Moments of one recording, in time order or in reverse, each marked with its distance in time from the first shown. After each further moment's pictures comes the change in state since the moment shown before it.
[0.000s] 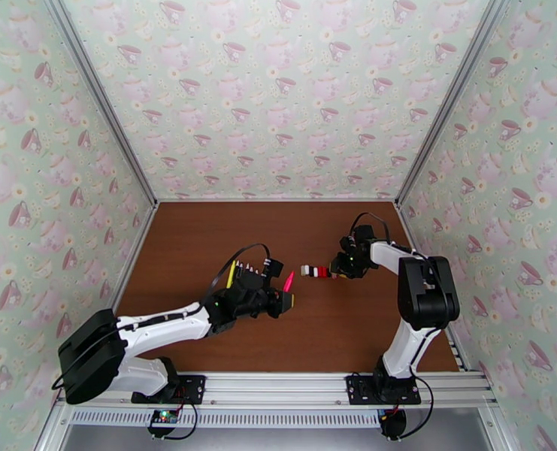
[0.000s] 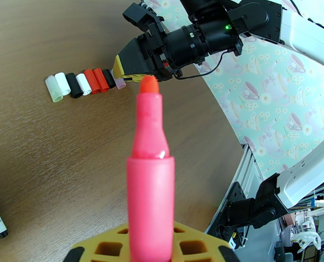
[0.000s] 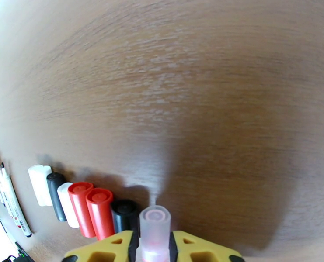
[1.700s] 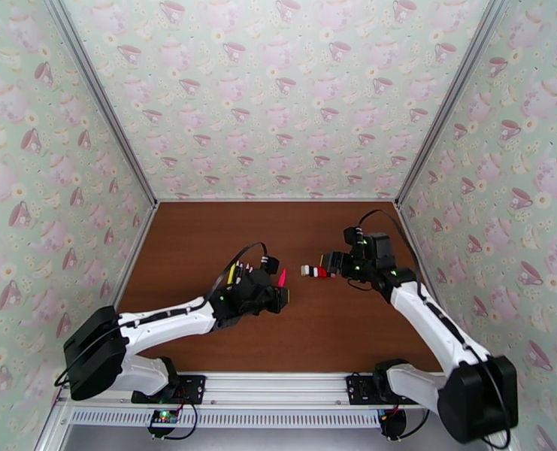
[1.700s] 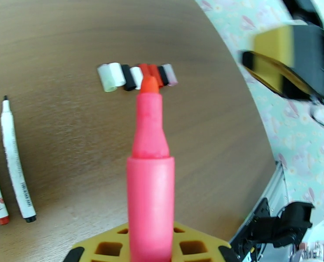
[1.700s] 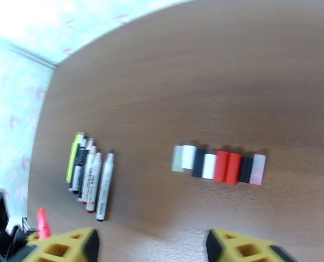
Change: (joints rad) left arm -0.021 0.046 0.128 -0.275 -0.222 -0.071; right arm 0.150 -0.731 -0.311 0.175 -0.024 0.201
